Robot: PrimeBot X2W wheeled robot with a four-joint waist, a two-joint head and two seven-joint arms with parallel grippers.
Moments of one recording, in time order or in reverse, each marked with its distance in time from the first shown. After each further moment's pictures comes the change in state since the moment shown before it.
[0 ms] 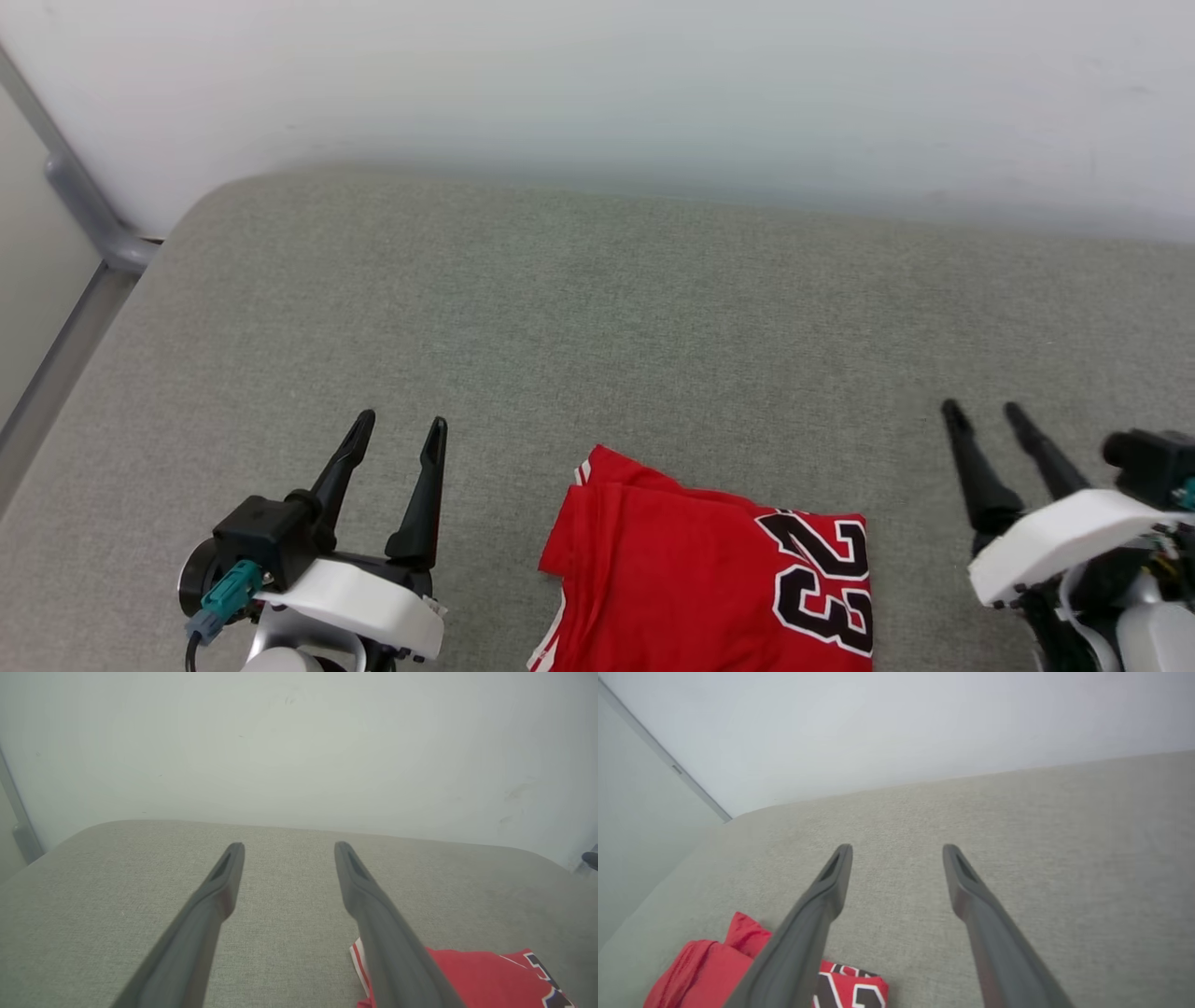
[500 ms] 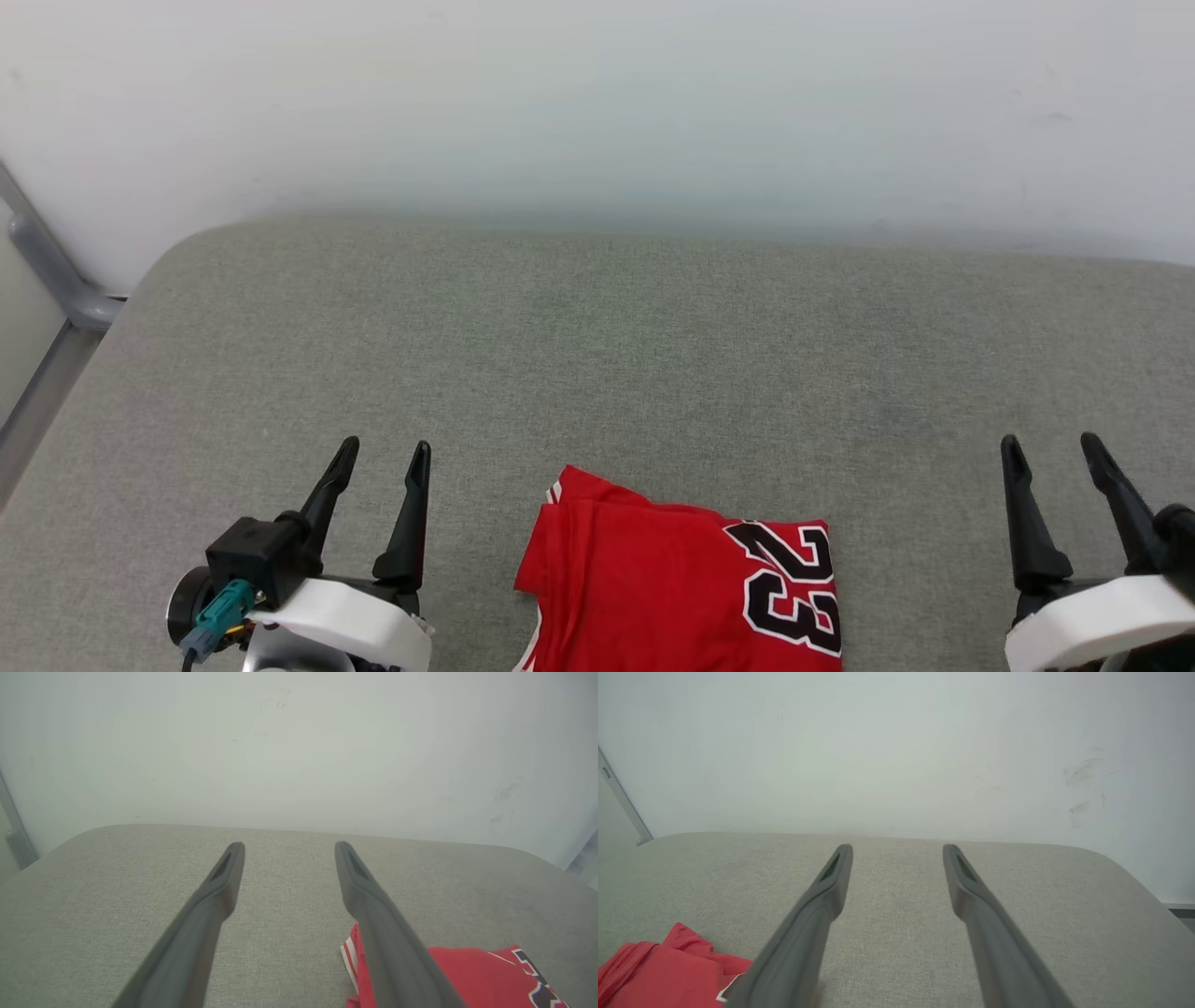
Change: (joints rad) left arm 0.036 0.002 0.018 0.022 0.002 0.013 -0.002; right arm 0.207 0.077 -0.115 -0.317 -0.312 0.000 -0.058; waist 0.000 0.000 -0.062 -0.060
